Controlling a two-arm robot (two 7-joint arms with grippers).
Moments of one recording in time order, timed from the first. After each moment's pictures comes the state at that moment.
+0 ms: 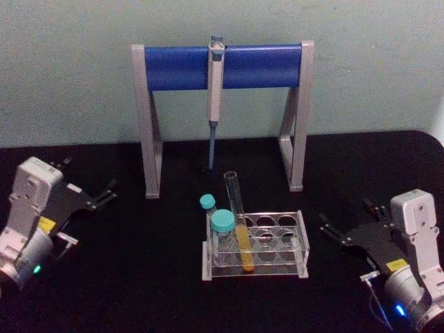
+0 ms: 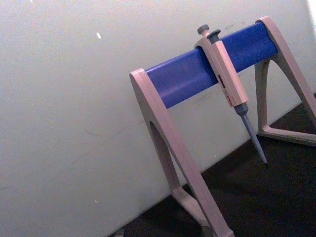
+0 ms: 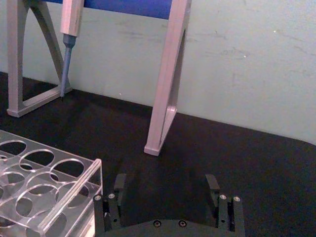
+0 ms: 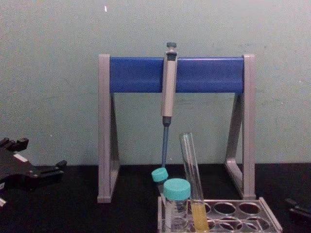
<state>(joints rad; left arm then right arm) -0.20 0.60 0.45 -1.41 -0.25 -0.12 0.03 -0.05 0.36 -0.24 -1.56 0.18 -0.02 0.05</state>
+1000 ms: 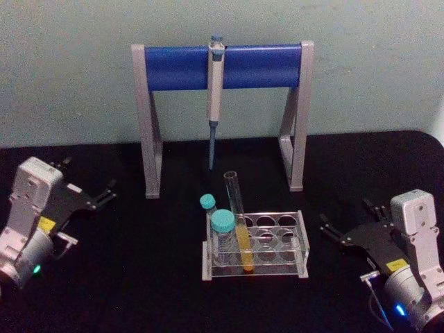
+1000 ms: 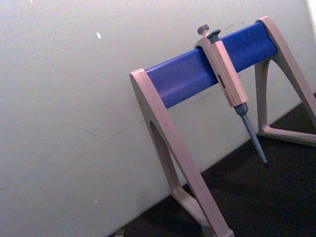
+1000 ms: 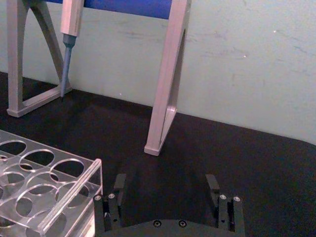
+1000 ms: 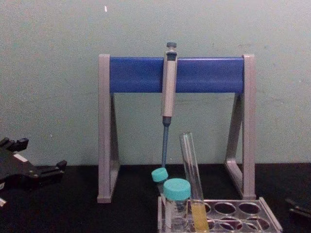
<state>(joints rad) -0.20 0.60 0.45 -1.41 -0.25 -0.12 0.03 -0.05 0.36 -0.24 -1.56 0.18 -0.02 0.05</state>
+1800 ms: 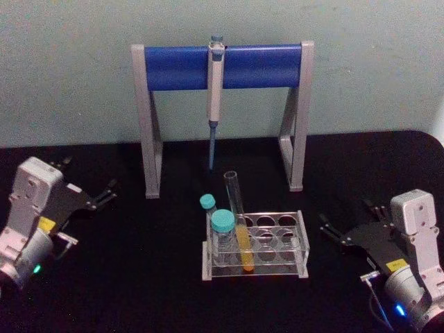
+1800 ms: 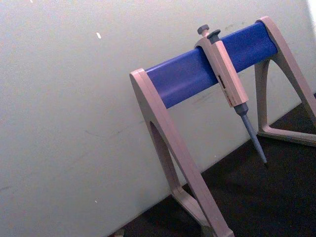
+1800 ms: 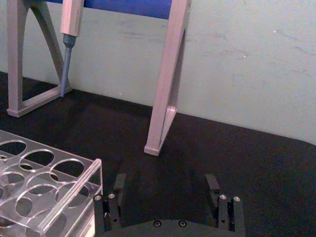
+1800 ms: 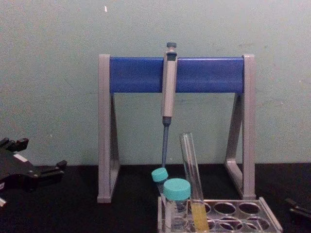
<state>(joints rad) -0.20 0.60 0.45 -1.41 -0.25 -0.12 0.03 -0.05 0.36 -0.24 -1.56 0.18 -0.02 0.05</state>
